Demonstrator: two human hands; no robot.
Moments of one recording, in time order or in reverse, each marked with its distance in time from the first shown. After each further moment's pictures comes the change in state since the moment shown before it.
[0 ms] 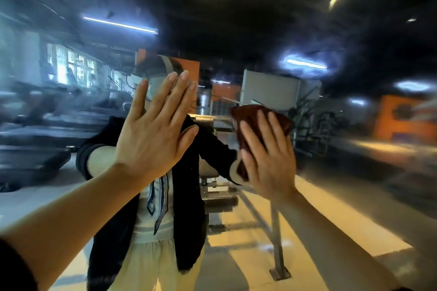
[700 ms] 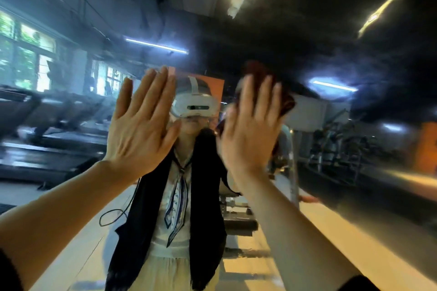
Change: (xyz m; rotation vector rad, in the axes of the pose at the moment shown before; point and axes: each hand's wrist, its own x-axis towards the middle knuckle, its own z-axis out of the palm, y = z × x) left_hand -0.011 -0.082 -0.025 -0.002 0.122 -0.196; right_hand 0.127 -0.109 0.019 0.032 0.144 0.367
